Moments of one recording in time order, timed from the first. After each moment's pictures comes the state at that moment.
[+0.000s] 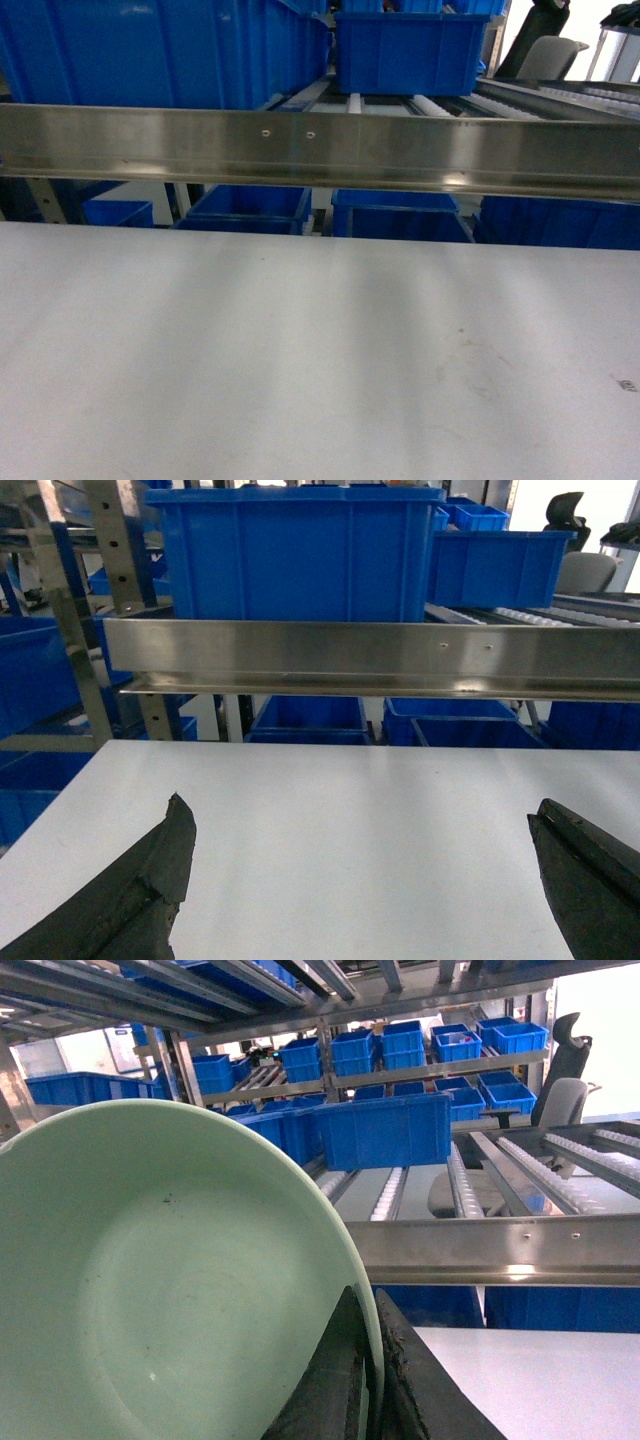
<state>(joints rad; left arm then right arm) 0.00 0.01 0.01 0.00 0.00 0.00 -0.01 0.26 0.35 0.02 -0.17 0.20</state>
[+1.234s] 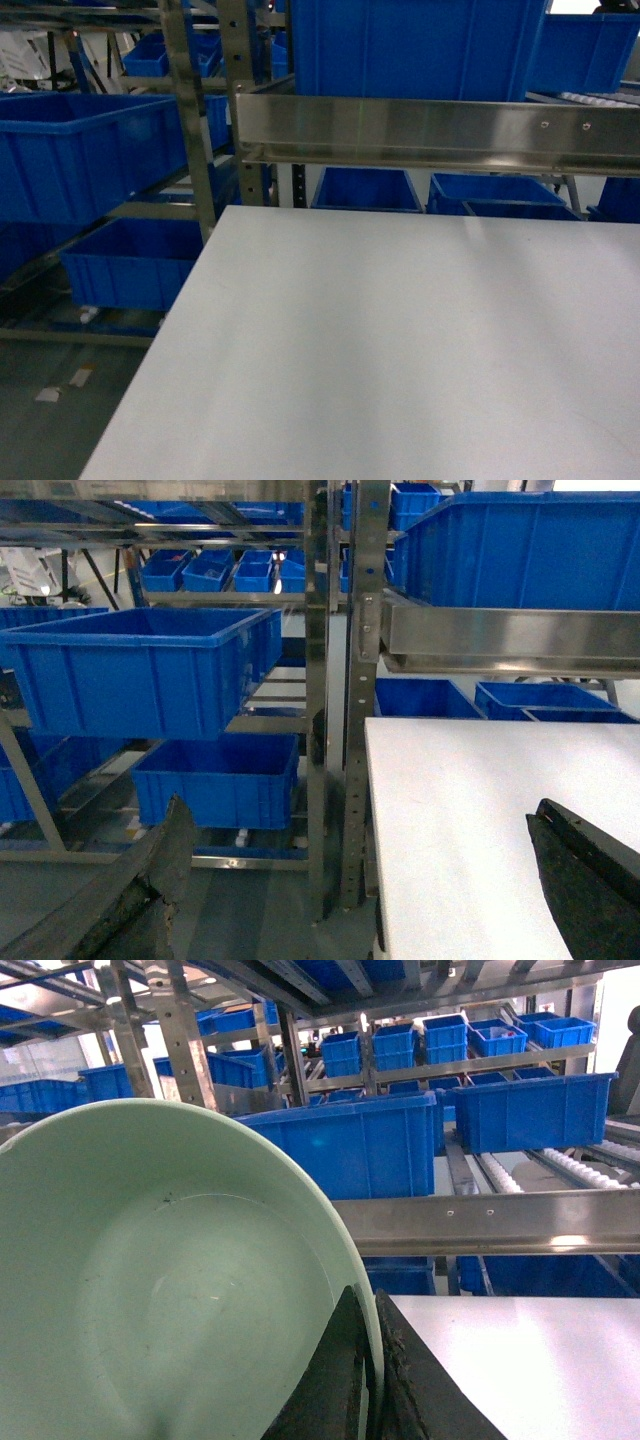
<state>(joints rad) 0.00 0.01 0.01 0.00 0.00 0.00 -0.01 0.26 0.35 0.02 -0.17 0.20</state>
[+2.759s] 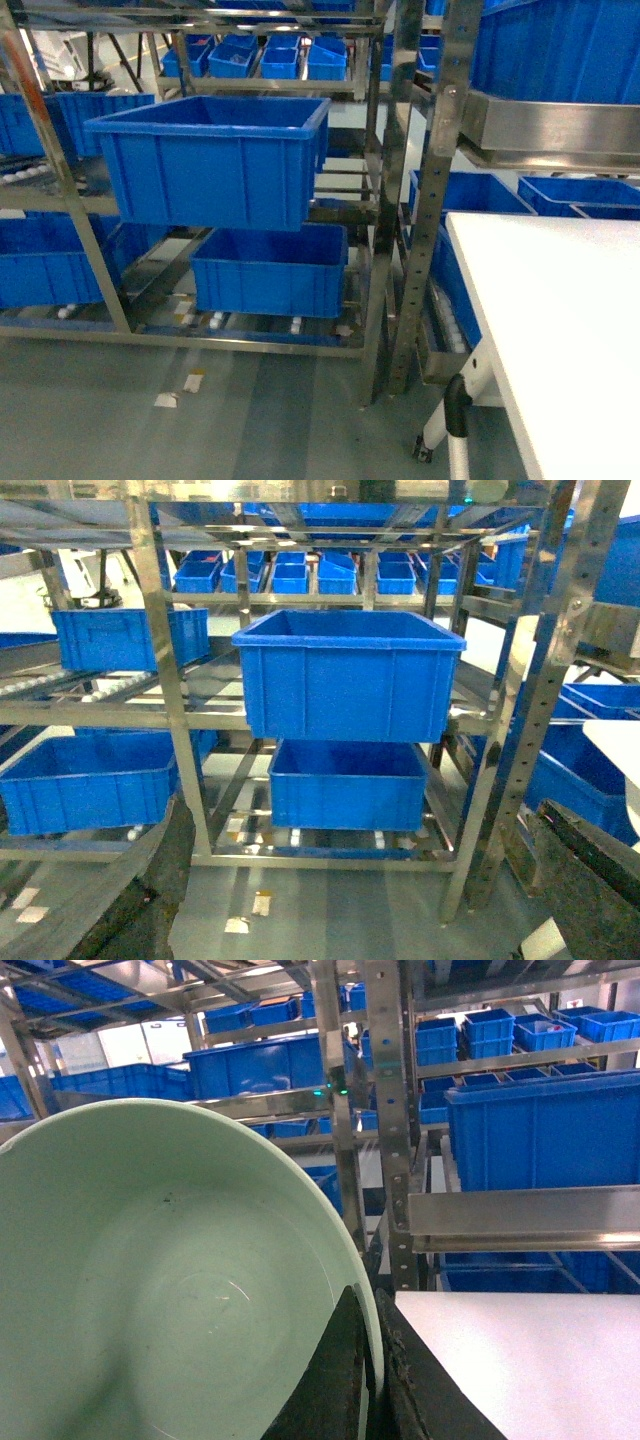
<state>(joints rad) 0.00 0.01 0.01 0.00 0.00 0.00 -0.01 0.26 0.35 0.03 -0.17 0.20</state>
